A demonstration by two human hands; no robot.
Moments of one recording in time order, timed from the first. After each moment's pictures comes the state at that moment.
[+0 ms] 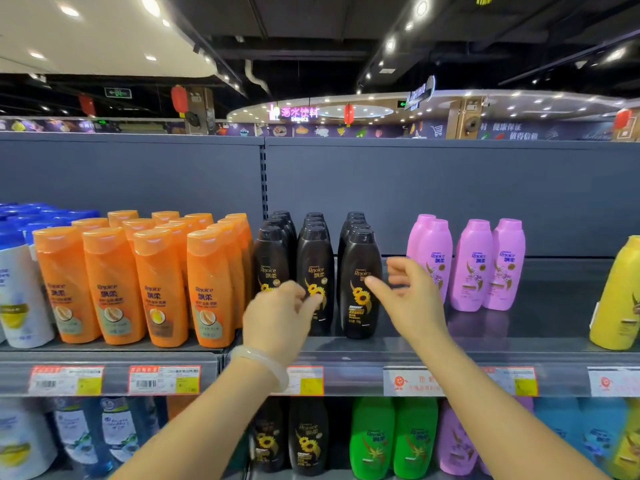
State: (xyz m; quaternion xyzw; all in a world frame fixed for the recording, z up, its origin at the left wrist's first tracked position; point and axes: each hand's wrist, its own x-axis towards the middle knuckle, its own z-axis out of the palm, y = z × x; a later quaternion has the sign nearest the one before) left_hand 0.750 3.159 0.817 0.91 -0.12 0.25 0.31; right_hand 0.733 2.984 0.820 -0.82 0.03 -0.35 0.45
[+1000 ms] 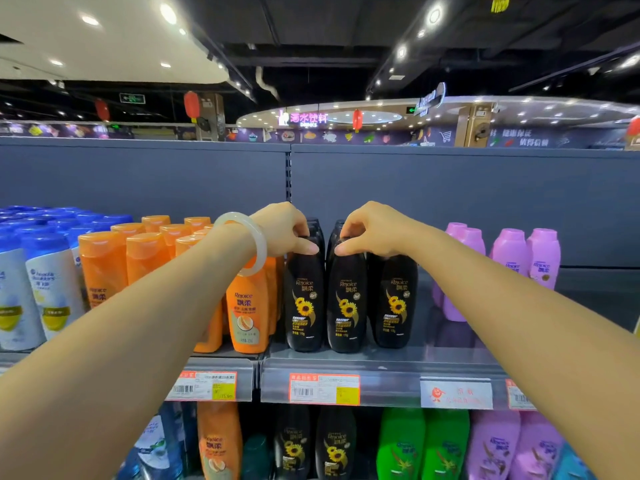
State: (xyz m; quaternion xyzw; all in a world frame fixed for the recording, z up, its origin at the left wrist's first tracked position) left_hand 0.808 3.220 0.937 0.95 -0.25 0.10 0.12; right_hand 0.780 3.044 0.937 -0.97 -0.13 -0.11 0.17
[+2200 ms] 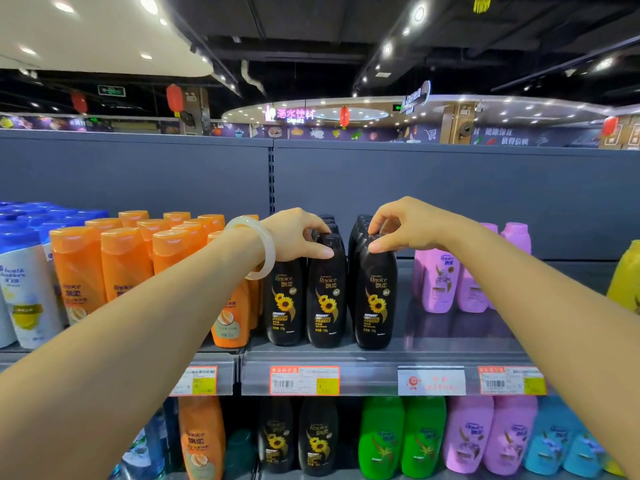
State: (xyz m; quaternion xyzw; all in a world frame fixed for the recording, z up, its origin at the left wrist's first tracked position) left_hand 0.799 3.188 0.926 0.93 -0.32 0.06 0.15; right_hand 0.755 2.984 0.940 -0.96 -0.08 -0.08 0.24
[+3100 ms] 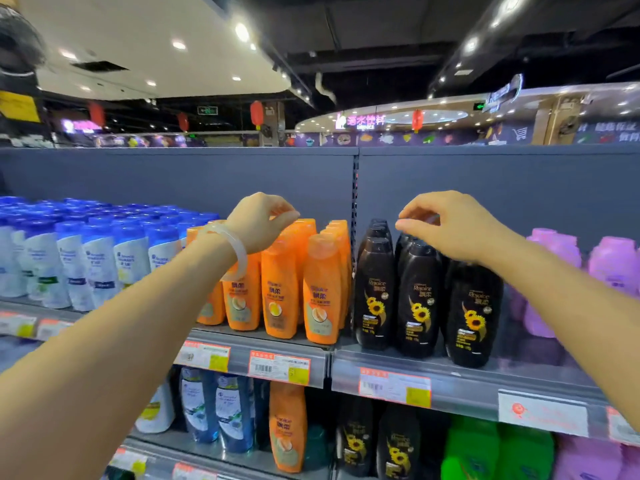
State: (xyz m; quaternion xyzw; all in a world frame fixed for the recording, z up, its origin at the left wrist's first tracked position) left_hand 0.788 3.326 0.931 0.92 -0.15 0.26 0.24; right_hand 0.753 3.068 0.938 -0.93 -0.17 -0.26 0.21
